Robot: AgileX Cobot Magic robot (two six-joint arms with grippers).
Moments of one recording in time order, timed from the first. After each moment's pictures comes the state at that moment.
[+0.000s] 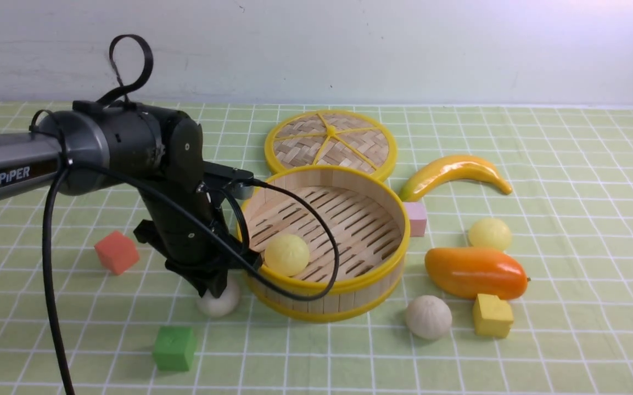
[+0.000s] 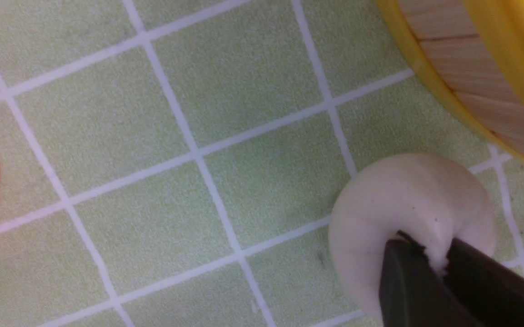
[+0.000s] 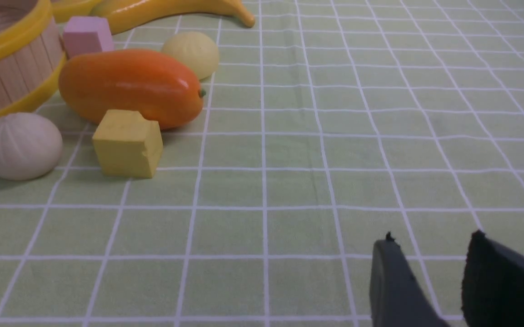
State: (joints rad) right arm -0.03 -0.01 0.02 -0.06 0.39 0.04; left arm -0.36 1.95 -1.41 -0.04 0.88 0.04
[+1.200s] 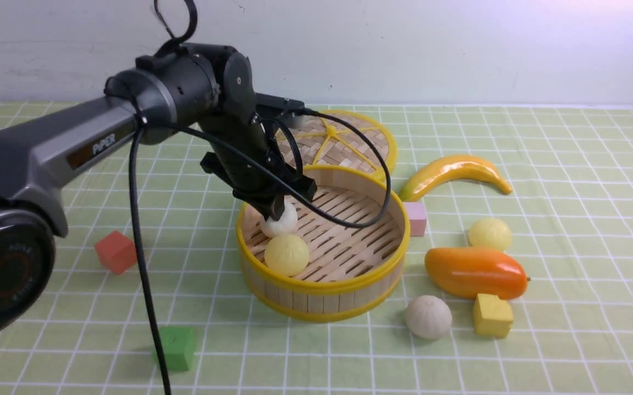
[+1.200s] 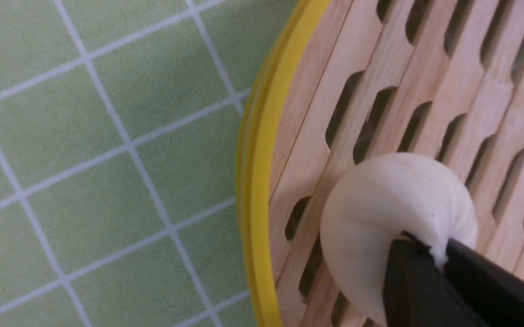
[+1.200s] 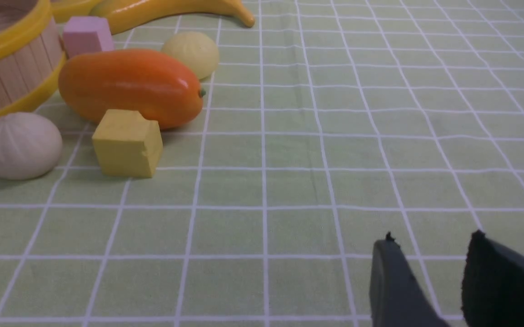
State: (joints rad) right arm -0.03 -0.01 0.02 -0.06 0.39 0.04; left arm -0.39 2.21 -1.94 -0.11 0.98 0.09
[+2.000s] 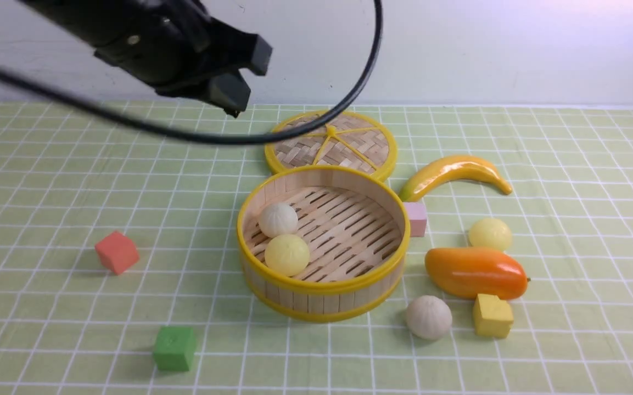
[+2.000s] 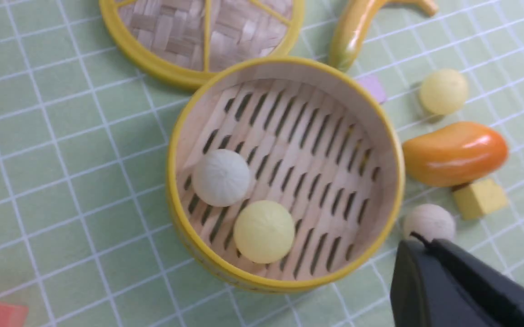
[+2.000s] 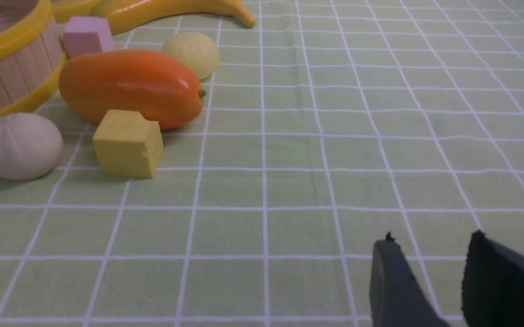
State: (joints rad) right arm -0.03 -0.01 0.02 -0.06 0.39 0.04; left arm -0.39 1.45 -1.53 -0.27 0.90 0.07
